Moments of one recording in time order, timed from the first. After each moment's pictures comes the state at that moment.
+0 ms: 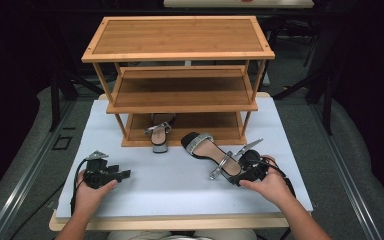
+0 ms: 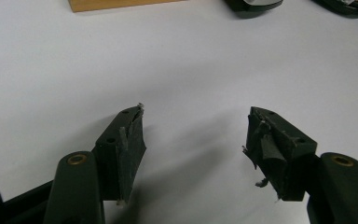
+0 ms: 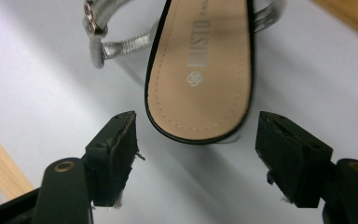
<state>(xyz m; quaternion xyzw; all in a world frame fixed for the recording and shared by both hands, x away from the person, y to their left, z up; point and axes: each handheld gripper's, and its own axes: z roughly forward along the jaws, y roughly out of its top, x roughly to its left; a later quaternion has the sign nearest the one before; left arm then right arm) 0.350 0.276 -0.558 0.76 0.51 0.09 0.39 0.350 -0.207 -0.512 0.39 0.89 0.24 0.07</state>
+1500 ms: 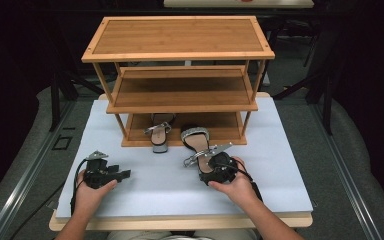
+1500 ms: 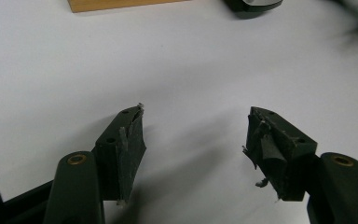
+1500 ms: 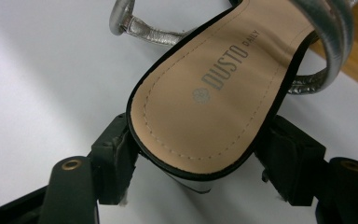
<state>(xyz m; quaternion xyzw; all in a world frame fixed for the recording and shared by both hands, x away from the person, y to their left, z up) 0.350 0.276 -0.558 0.76 0.51 0.09 0.39 0.353 -0.125 -0.522 0.37 0.87 0.30 0.12</state>
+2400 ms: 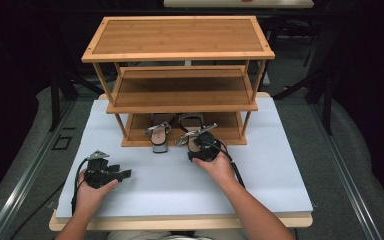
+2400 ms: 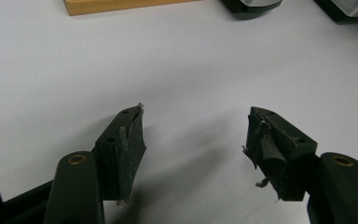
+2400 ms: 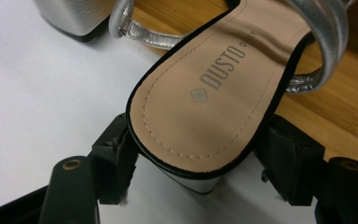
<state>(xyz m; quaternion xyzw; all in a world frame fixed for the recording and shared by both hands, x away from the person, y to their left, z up) 0.352 0.274 -0.558 0.76 0.51 0.09 0.39 0.424 -0.085 -0.531 0.43 0.84 0.30 0.14</state>
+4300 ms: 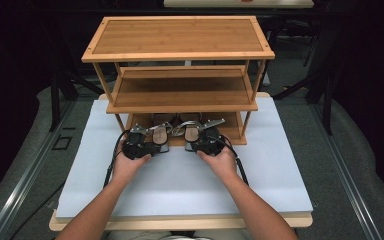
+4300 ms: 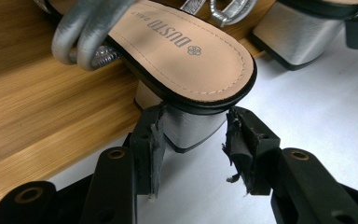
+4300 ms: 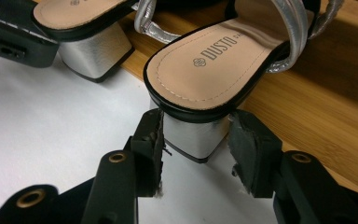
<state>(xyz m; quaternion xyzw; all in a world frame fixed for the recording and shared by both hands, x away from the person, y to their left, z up) 0.429 0.174 -0.531 0.81 0.44 0.11 0.38 0.430 -0.100 -0.518 0.42 0.82 0.36 0.14</state>
